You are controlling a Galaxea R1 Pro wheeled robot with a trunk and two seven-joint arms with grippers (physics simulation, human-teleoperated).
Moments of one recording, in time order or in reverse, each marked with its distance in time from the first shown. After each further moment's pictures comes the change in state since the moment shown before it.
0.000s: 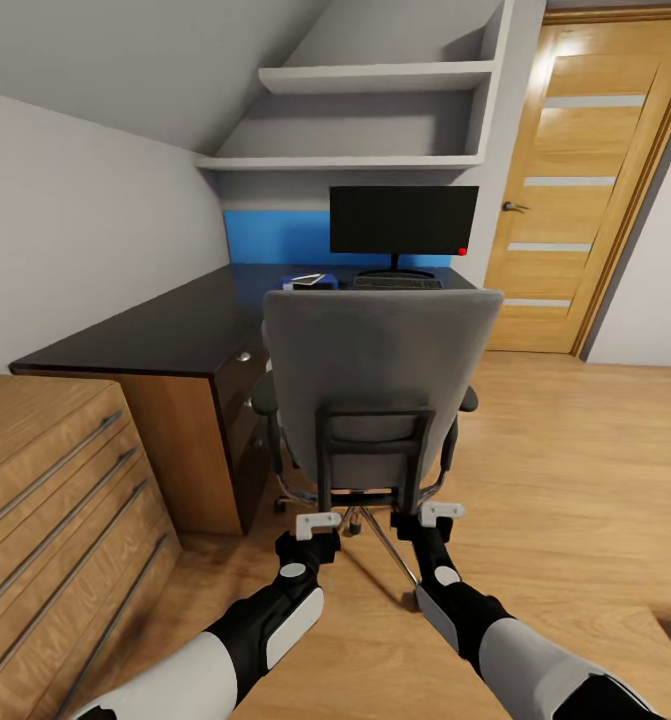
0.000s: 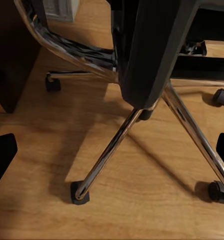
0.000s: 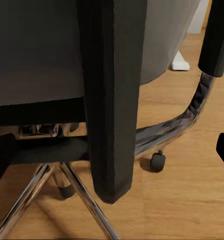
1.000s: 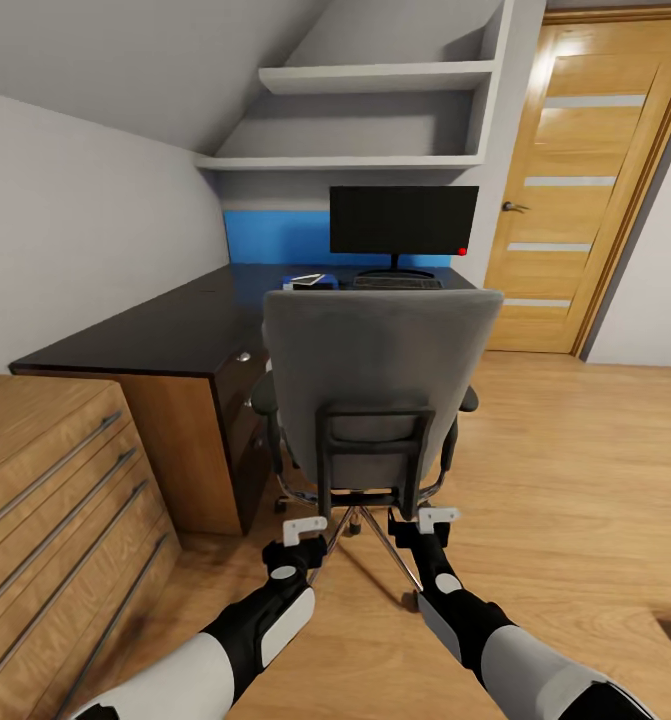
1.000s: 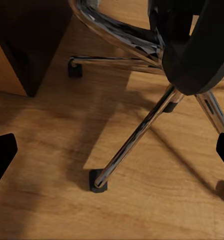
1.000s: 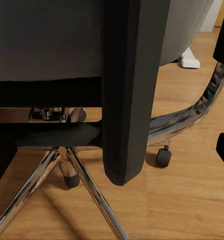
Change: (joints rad) left arm 0.000 0.000 0.065 0.063 -0.001 -0.011 0.014; right arm 0.017 -0.002 -0.002 0.008 0.032 -0.002 0.036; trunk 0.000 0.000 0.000
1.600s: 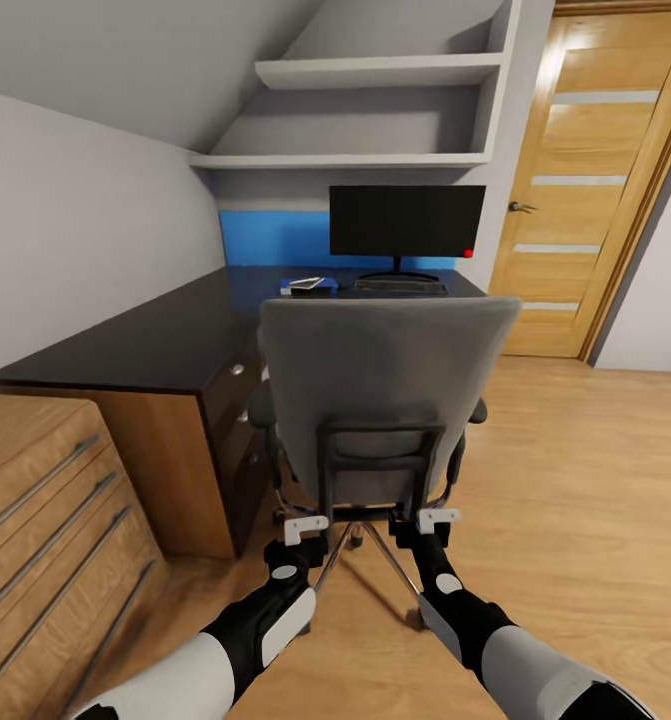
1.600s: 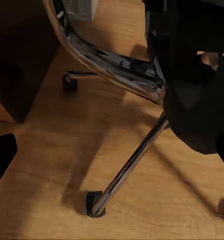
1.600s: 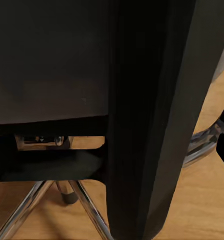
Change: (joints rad) left arm 0.000 0.000 -0.004 -0.005 -0.001 -0.001 -0.005; right arm 0.000 -0.002 0.001 -0.001 0.001 -0.001 0.000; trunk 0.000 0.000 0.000
